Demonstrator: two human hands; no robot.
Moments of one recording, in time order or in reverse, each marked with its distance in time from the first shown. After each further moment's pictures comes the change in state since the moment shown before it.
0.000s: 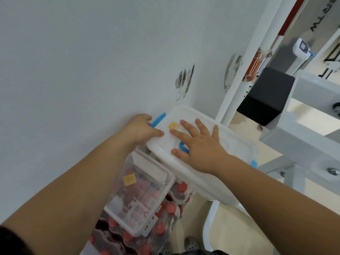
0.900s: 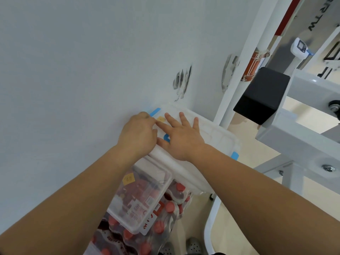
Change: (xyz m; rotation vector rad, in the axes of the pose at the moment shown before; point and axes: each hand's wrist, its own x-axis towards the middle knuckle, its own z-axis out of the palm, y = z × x) left_hand -0.031 0.000 0.012 0.659 0.303 0.414; right_hand 0.042 -0.032 -0.002 0.023 0.010 -0.002
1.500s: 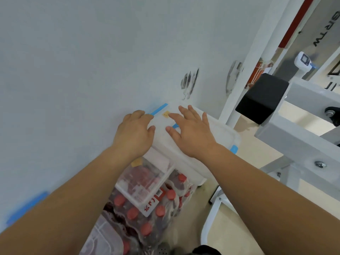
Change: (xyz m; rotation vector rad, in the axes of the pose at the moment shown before) left_hand -0.064 -0.010 -0.024 -0.047 0.056 -0.090; right_hand -0.056 -0.018 -0.029 0.162 0.225 -0.014
